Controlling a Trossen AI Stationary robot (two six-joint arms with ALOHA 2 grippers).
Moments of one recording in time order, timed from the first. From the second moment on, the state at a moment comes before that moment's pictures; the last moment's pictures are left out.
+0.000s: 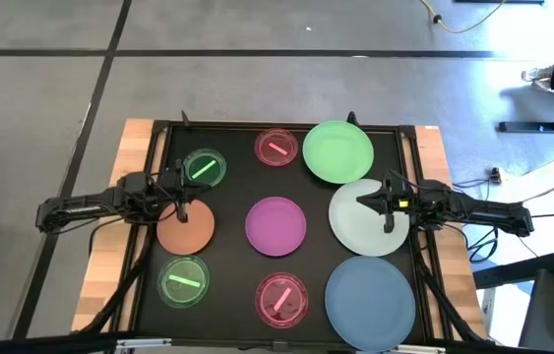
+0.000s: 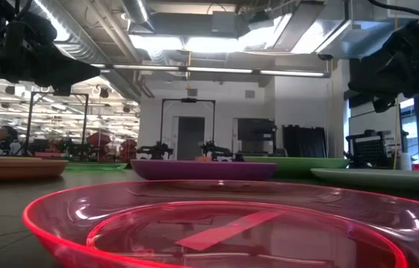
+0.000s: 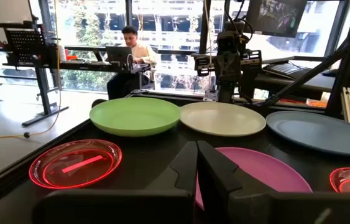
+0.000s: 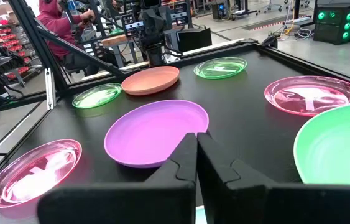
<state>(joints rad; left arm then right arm) 0.18 0.01 0.01 0.01 -0.04 -0.05 -0.07 0.02 0.08 -0.19 -0.02 0.20</state>
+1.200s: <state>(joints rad) 0.18 0.01 0.01 0.06 -0.11 0.03 -0.07 0.02 0.08 -0.19 -0.01 0.20</state>
